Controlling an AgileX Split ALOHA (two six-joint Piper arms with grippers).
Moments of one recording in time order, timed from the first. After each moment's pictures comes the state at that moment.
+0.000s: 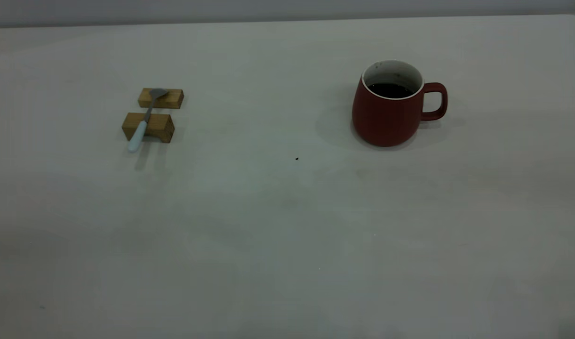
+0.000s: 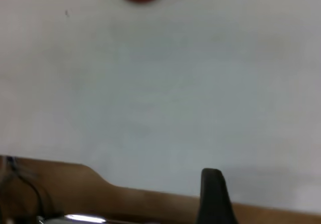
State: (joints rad) left arm 0.05 -0.02 -0.49 -0.01 1.13 0.04; right arm 0.02 0.62 -0.48 0.22 0.88 -0.20
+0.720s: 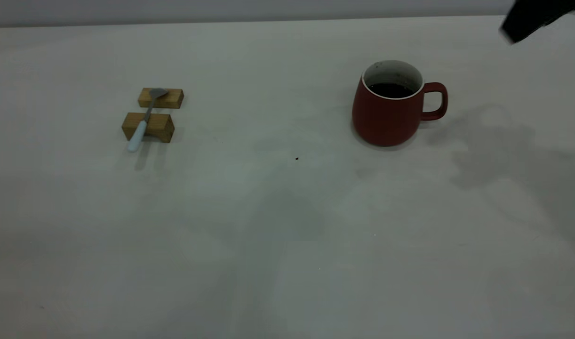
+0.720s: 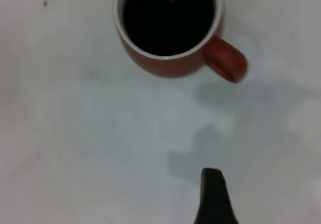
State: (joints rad) left arm 0.05 -0.02 -0.49 -0.01 1.13 0.05; right arm 0.03 1.92 -1.18 0.46 0.61 -1.03
